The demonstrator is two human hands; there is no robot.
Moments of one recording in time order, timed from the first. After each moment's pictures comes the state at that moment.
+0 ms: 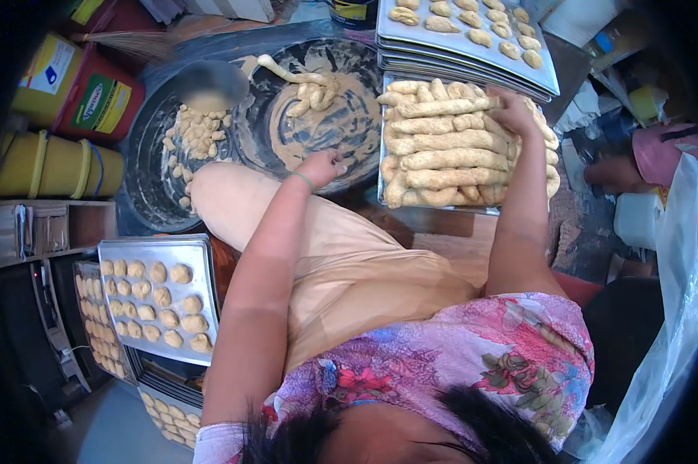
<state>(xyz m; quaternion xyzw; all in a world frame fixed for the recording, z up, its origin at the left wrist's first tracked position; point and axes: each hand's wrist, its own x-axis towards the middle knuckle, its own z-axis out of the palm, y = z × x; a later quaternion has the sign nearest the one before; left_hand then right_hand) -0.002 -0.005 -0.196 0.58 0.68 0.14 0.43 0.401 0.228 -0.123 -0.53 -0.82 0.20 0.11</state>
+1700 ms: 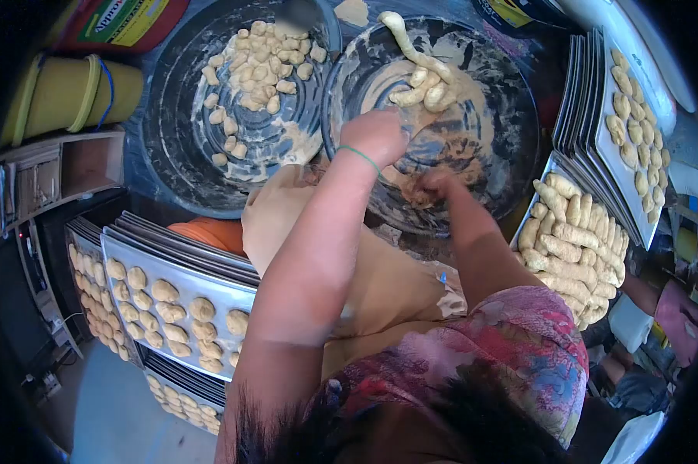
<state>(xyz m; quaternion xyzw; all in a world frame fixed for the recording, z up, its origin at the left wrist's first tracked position) -0.200 0.061 -0.168 0.48 0.80 0.07 0.36 0.049 0.144 -0.526 -0.14 -0.80 0.53 -0.26</state>
